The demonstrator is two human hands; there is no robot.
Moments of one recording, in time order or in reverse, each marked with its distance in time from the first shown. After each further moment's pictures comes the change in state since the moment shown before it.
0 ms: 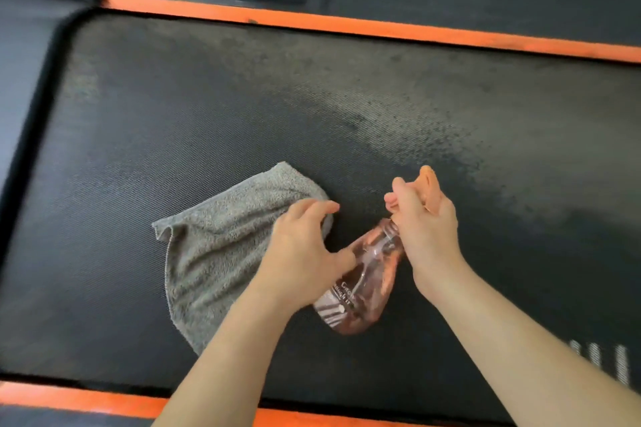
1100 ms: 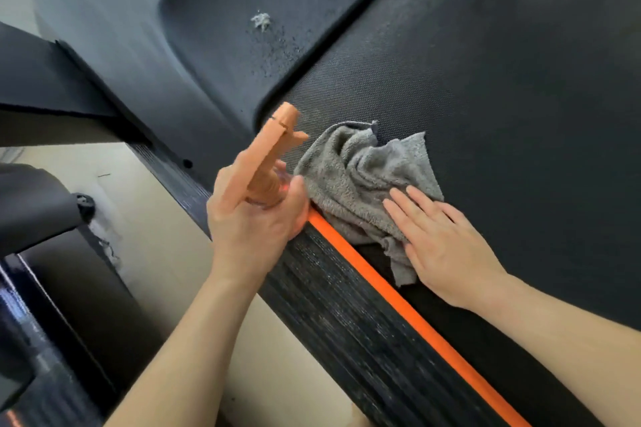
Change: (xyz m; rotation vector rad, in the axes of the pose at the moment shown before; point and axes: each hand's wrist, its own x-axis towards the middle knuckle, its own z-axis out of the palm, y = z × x) left_hand -0.228 -0.207 -0.102 -0.457 1.089 -0.368; right_hand -0.106 0.107 0.171 -1.535 -1.068 -1.303
